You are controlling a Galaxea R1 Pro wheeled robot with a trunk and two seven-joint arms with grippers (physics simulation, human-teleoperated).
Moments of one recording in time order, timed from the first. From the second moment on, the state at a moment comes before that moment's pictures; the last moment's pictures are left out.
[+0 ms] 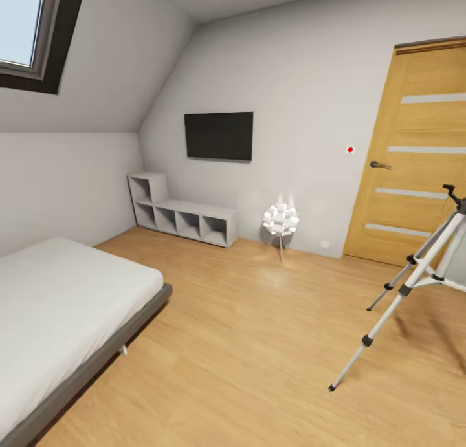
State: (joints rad) left arm 0.00 -0.02 0.03 -0.04 0.35 -0.06 0.00; right arm 0.00 0.00 0.00 0.00 0.12 -0.08 0.00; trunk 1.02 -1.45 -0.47
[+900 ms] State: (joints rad) left arm 0.00 -0.02 0.02 -0.04 0.34 -0.06 0.00; right arm 0.00 0.00 0.00 0.00 0.12 -0.08 0.00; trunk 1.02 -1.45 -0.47
